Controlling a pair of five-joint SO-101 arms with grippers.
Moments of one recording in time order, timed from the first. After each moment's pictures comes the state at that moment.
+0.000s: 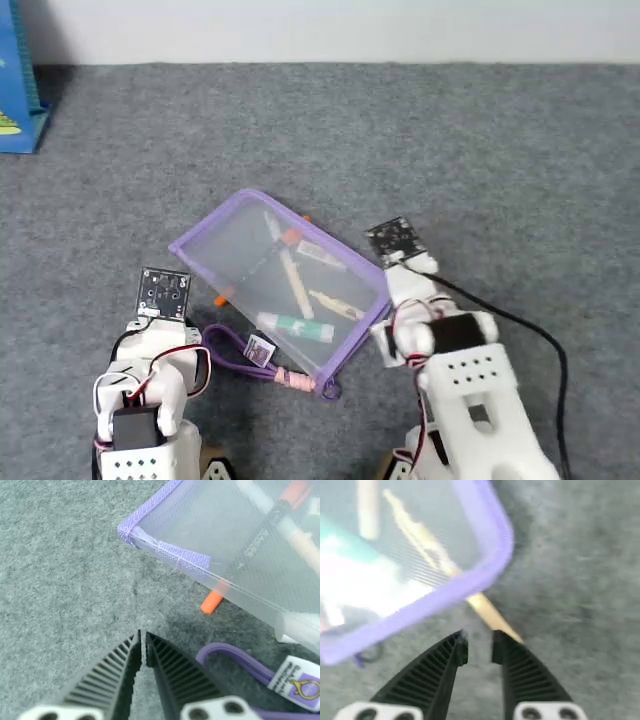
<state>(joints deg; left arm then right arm) -10.5 -103.5 97.1 65.9 -8.2 -16.3 -48.6 63.1 65.1 7.7</state>
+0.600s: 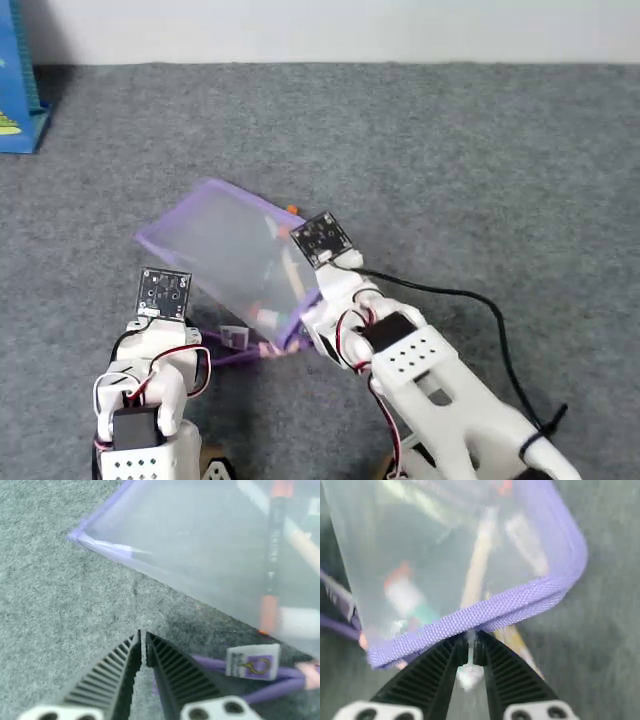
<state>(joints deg) -10.5 -103.5 97.1 65.9 -8.2 -34.3 -33.5 63.2 33.0 -0.7</state>
